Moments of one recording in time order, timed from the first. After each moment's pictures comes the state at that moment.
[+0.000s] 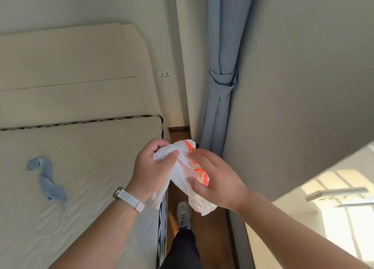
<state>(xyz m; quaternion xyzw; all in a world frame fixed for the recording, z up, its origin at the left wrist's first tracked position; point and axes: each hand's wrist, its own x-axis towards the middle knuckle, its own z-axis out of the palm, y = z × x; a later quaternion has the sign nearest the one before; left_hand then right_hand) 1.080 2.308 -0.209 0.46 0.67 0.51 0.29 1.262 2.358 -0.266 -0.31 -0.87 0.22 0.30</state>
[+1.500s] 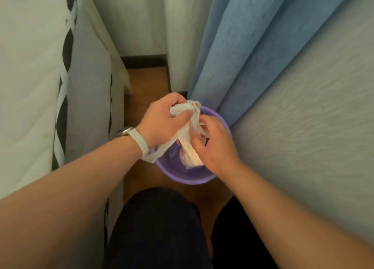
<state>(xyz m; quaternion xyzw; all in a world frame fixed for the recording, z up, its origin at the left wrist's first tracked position) 0.977 2.664 -0.834 0.57 0.65 0.33 0.39 1.143 2.653 -0.866 -0.53 -0.73 0.37 0.24</state>
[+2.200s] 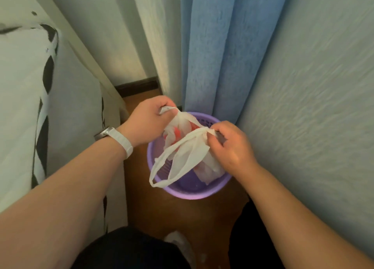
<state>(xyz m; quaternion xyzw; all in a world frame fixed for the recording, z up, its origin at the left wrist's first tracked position) 0.965 2.688 -0.855 0.69 0.63 0.22 0.27 1.181 2.655 -0.927 -0.55 -0.71 0.27 0.34</state>
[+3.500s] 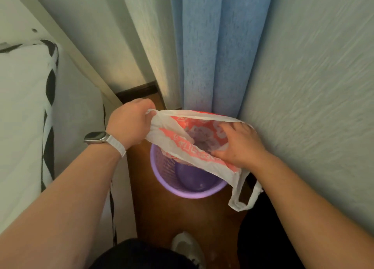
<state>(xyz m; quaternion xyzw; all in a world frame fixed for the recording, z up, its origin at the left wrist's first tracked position) 0.929 2.697 -0.863 0.75 0.65 0.09 0.01 1.209 2.672 -0.940 -0.62 -0.76 0.20 0.05</state>
